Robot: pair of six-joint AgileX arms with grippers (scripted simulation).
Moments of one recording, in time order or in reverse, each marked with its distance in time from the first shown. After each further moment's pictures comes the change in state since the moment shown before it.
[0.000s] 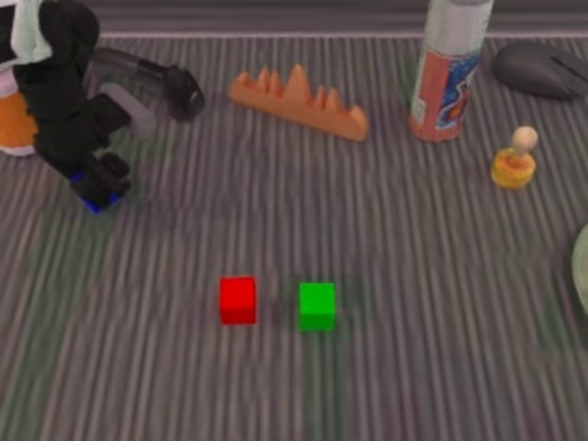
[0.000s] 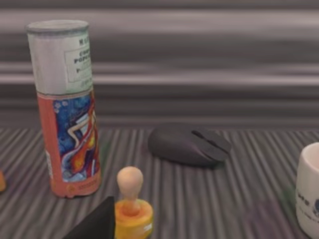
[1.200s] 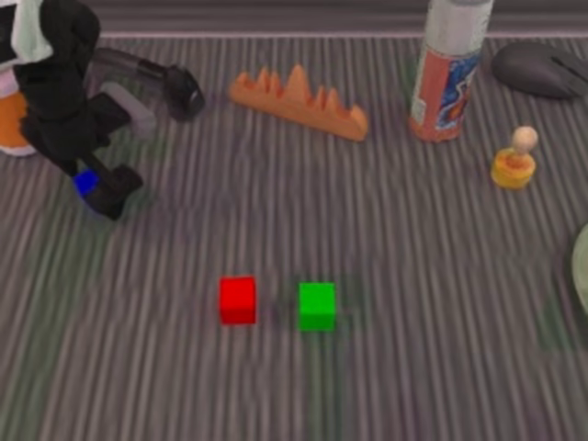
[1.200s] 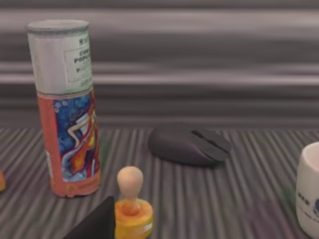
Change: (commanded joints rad) left arm 0.000 0.000 0.000 0.000 0.000 0.000; right arm 0.000 0.000 0.000 0.000 0.000 0.000
